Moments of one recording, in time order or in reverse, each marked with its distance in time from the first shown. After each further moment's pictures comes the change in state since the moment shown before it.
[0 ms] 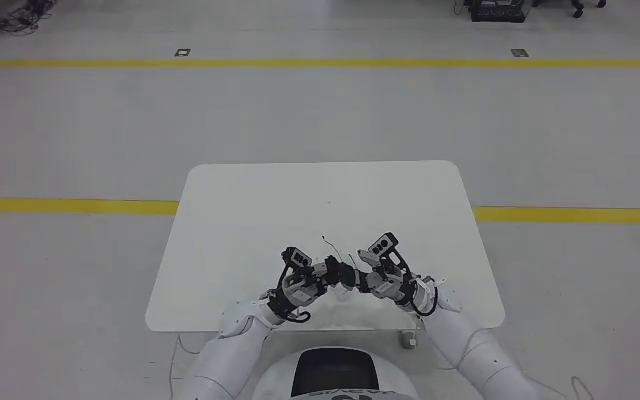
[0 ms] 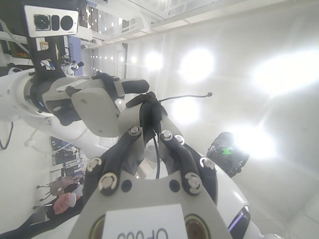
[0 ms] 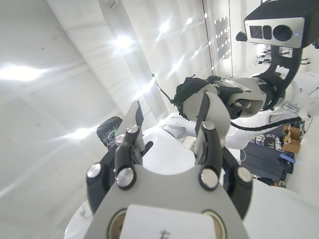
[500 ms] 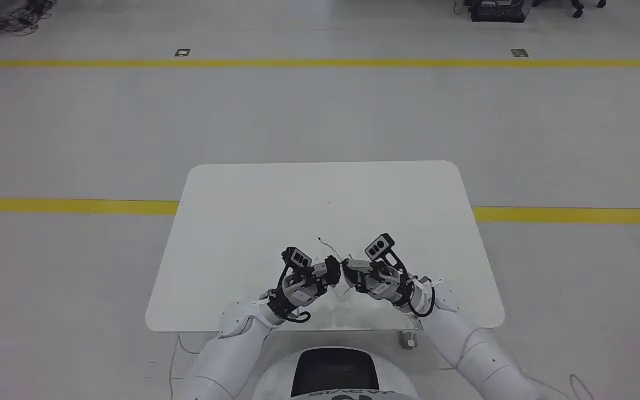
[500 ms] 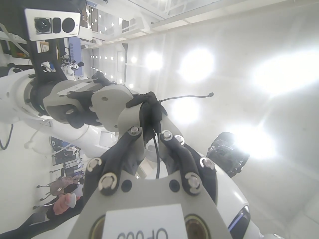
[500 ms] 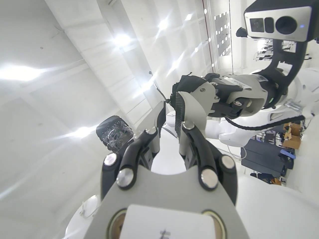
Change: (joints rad) left arm 0.000 0.000 0.000 0.000 0.000 0.000 0.000; right arm 0.009 0.004 -0.033 -0.004 0.015 -0.009 0.000
